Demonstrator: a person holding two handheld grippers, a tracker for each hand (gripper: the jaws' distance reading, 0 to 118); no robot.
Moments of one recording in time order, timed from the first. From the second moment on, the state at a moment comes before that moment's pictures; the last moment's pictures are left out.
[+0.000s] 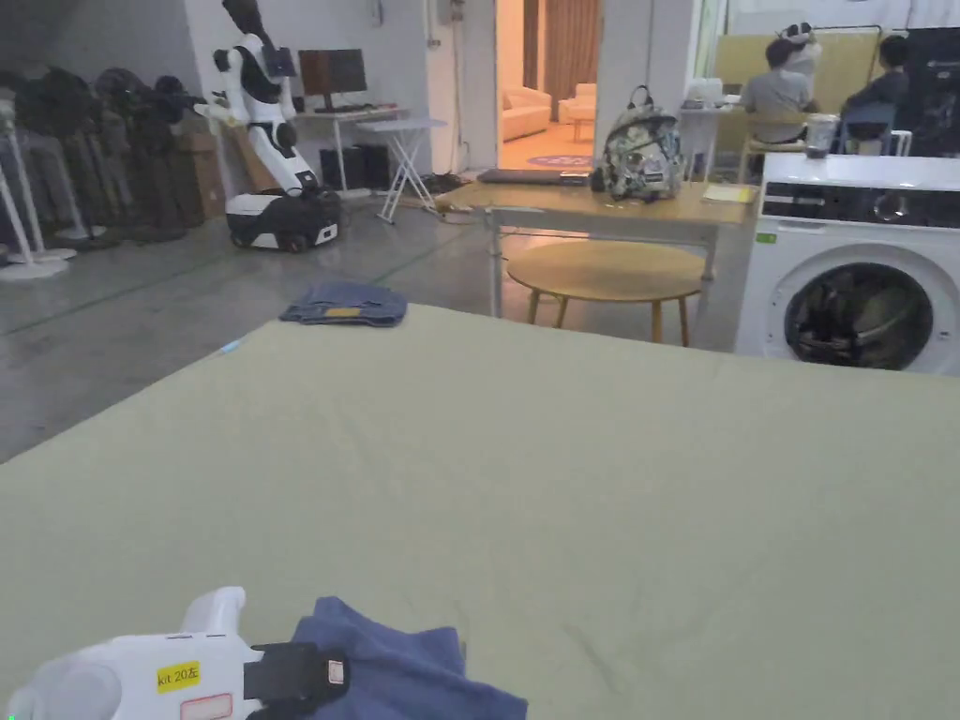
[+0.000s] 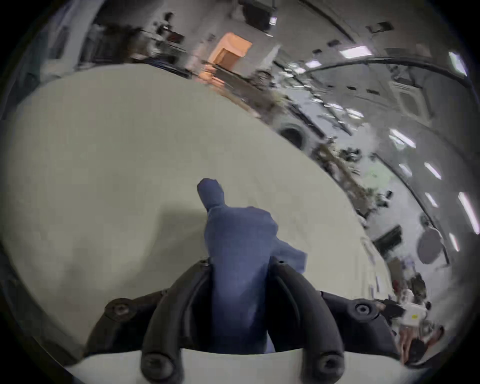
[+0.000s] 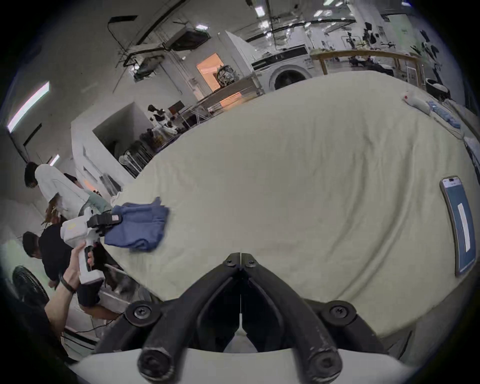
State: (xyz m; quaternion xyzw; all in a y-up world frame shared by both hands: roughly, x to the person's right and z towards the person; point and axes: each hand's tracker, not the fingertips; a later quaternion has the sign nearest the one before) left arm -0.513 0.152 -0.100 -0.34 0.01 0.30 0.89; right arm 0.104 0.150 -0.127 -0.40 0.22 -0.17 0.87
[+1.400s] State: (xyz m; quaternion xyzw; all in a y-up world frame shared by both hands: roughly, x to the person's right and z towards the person) left arm -0.242 0.326 -0.005 -0.02 0.04 -0.07 1.00; right arm 0.109 0.310 -0.064 -0.03 0.10 0.02 0.99
